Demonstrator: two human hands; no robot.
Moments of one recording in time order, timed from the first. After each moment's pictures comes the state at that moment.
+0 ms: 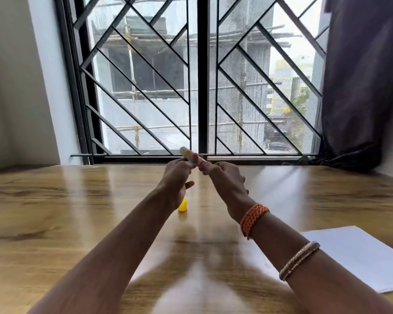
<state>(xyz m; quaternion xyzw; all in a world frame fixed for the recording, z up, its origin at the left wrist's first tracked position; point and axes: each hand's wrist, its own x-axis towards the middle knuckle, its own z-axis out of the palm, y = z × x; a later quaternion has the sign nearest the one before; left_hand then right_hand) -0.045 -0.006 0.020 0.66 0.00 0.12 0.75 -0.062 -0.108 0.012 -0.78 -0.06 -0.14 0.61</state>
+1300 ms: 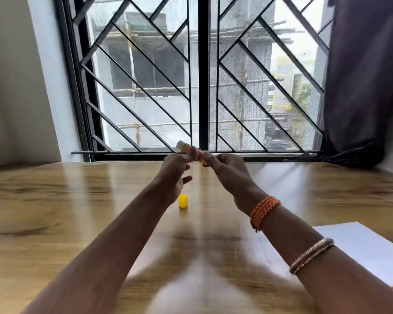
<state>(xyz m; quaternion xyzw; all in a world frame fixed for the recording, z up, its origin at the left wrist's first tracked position) -0.052 0.002 0.026 0.66 -0.02 0.11 0.74 -0.053 -0.118 0.016 -0.76 -0.12 -0.13 0.62</state>
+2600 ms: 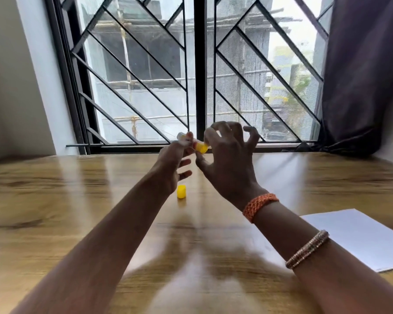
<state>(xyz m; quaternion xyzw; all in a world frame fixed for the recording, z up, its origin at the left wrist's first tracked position) -0.055 0.003 0.026 0.68 0.01 0.08 0.73 -0.065 -0.115 0.012 -0.82 -0.18 -0.52 0.13</state>
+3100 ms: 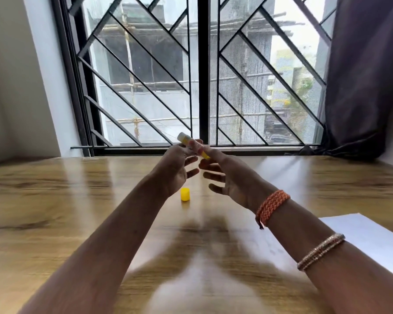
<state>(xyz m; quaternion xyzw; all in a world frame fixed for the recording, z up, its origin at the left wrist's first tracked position) -0.056 0.005 0.028 0.65 -0.06 0.04 0.76 -0.065 -0.120 0.018 -0.69 -0.11 0.08 0.71</state>
